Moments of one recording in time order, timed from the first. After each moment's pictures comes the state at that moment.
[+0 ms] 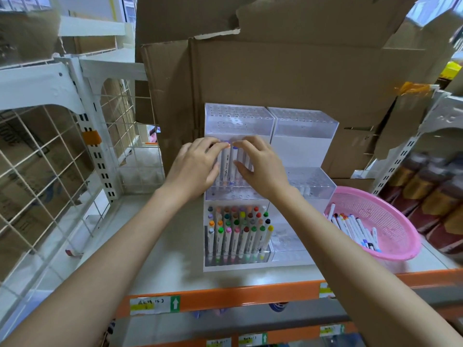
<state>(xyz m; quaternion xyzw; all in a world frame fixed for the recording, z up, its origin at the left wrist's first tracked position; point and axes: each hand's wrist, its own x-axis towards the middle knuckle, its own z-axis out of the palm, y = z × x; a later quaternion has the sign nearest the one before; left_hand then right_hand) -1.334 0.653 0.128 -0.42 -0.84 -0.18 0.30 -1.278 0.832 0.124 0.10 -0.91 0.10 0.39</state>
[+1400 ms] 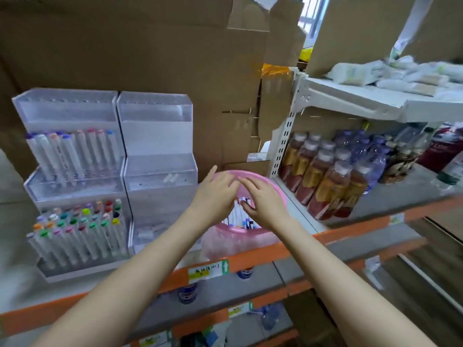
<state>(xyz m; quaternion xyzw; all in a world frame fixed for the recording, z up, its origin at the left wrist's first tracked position) -1.179 0.952 0.065 -0.53 -0.82 -0.06 0.20 -1.089 1.091 0.051 -0.10 -0.98 0.08 0.16</state>
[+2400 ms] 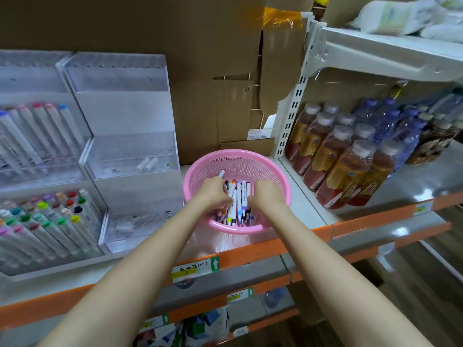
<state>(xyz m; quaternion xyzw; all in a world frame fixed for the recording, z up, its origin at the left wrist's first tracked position) -1.205 1.010 0.015 -0.29 -0.90 -0.25 -0.20 -1.126 1.134 0.004 -0.31 -0.94 0.16 0.01</state>
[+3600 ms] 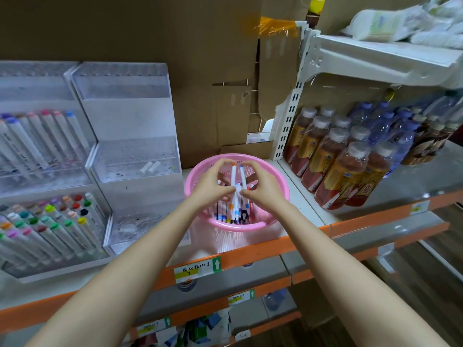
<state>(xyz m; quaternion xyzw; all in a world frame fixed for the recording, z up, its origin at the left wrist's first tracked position) -1.200 0.993 0.032 -0.34 -0.76 -0.52 -0.19 -1.114 1.133 0.023 -0.14 -0.90 0.37 0.16</state>
